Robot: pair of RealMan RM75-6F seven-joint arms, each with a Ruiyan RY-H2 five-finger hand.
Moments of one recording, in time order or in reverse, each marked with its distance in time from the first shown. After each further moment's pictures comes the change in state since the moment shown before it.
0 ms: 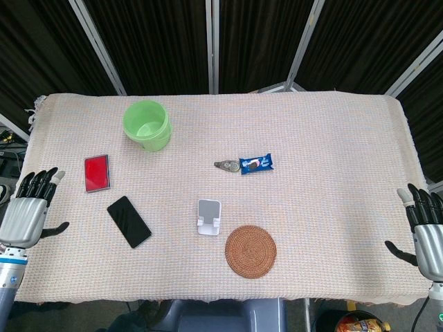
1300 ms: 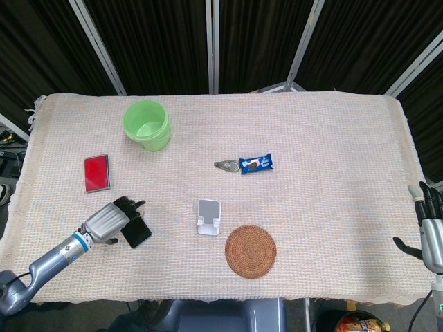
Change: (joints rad) left arm -0.330 -0.290 0.159 0.550 0.388 -0.455 -0.200; right arm 0.018 -0.016 0.033 0.012 0.127 -0.069 -0.041
